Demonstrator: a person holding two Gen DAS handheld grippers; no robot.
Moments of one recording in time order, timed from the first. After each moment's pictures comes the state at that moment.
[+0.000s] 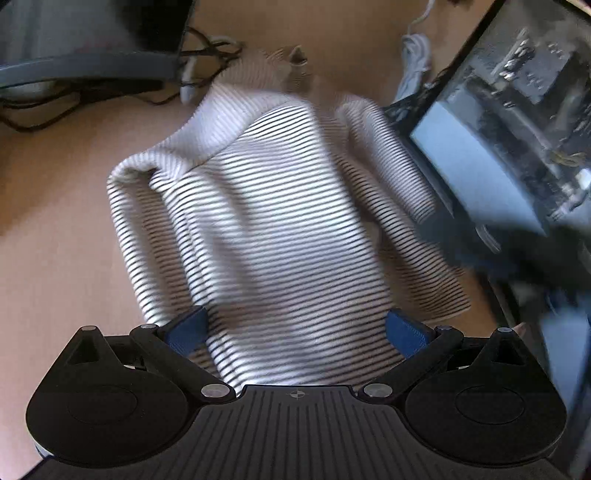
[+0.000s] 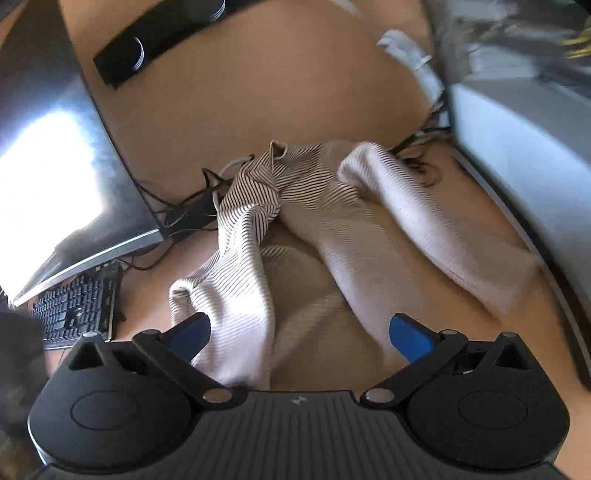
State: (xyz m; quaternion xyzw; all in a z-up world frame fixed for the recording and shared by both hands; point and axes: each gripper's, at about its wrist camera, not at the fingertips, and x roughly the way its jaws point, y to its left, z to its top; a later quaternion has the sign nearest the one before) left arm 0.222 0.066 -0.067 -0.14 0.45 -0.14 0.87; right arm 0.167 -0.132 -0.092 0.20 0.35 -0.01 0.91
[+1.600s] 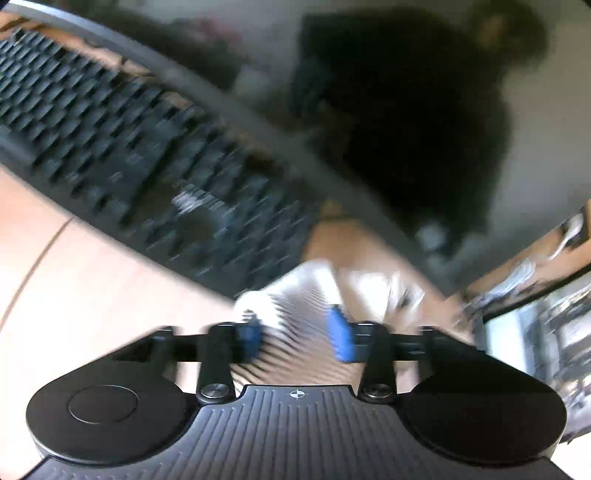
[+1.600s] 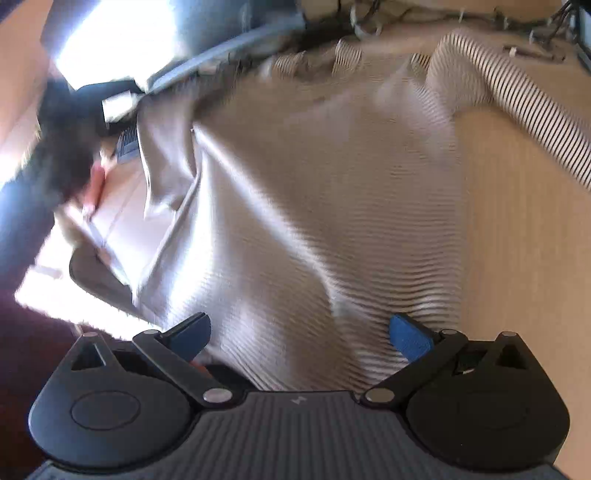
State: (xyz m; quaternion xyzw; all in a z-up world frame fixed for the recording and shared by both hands) left arm 0.139 0.288 0.008 -0.36 0.40 0.05 0.84; right arm 0.089 -0.092 -0.100 0.14 0.51 0.19 0.83
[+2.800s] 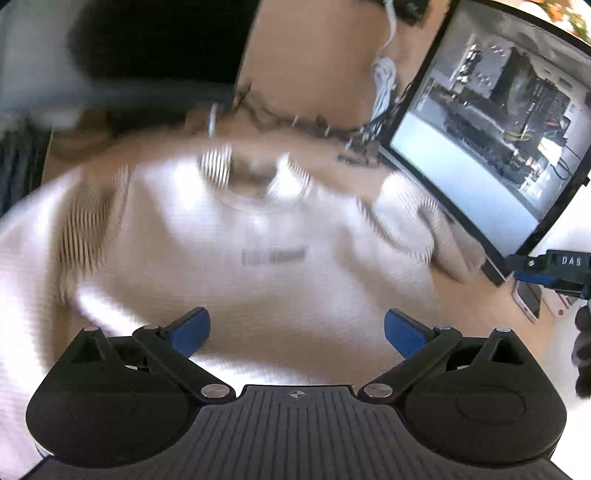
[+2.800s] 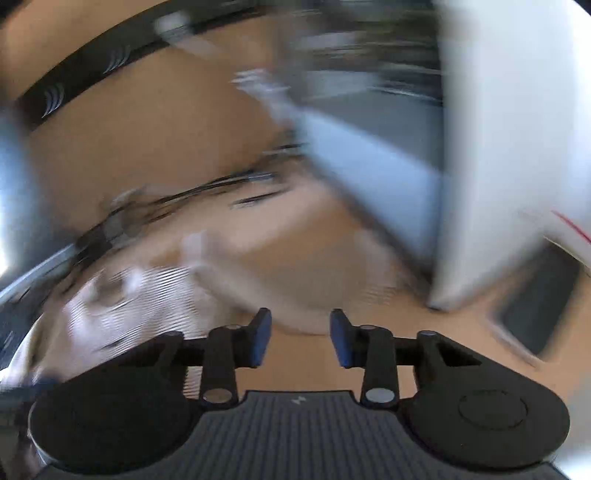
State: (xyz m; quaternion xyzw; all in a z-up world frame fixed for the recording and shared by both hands) left arm 0.120 0.084 -0.050 -0.11 0.40 -0.17 0.90; right arm 0.050 -0.158 -0.093 0.22 0.31 -0.24 0.89
